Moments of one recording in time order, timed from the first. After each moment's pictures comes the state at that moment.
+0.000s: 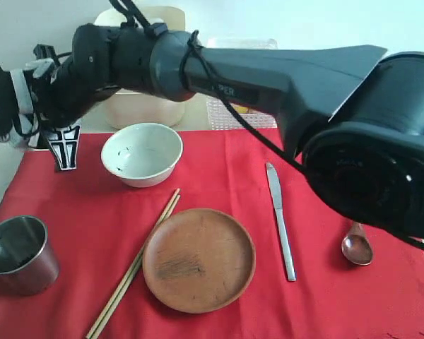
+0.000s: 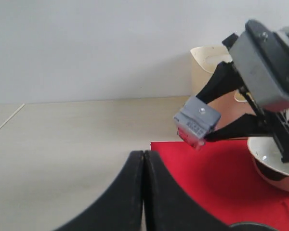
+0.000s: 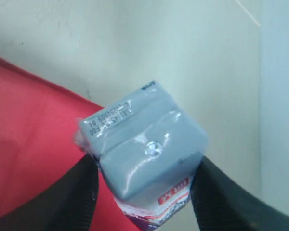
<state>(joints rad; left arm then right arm) 0.00 0.01 0.00 0.02 0.19 0.05 0.88 2.41 -2.10 0.39 0.53 -1.38</state>
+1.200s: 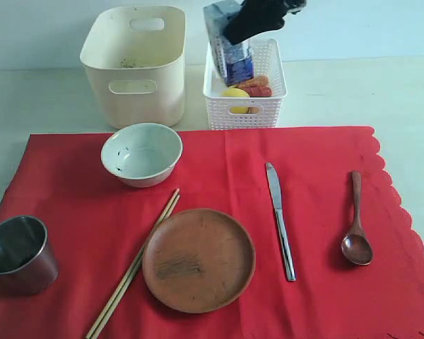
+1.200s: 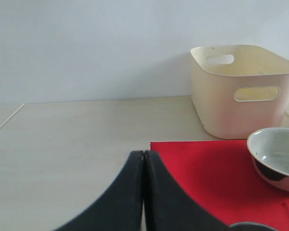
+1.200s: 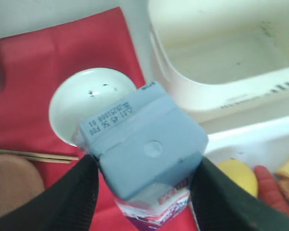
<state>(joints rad) 0.00 0.01 0.00 0.02 0.19 0.05 0.21 2.05 -1.90 0.76 1.21 -1.18</state>
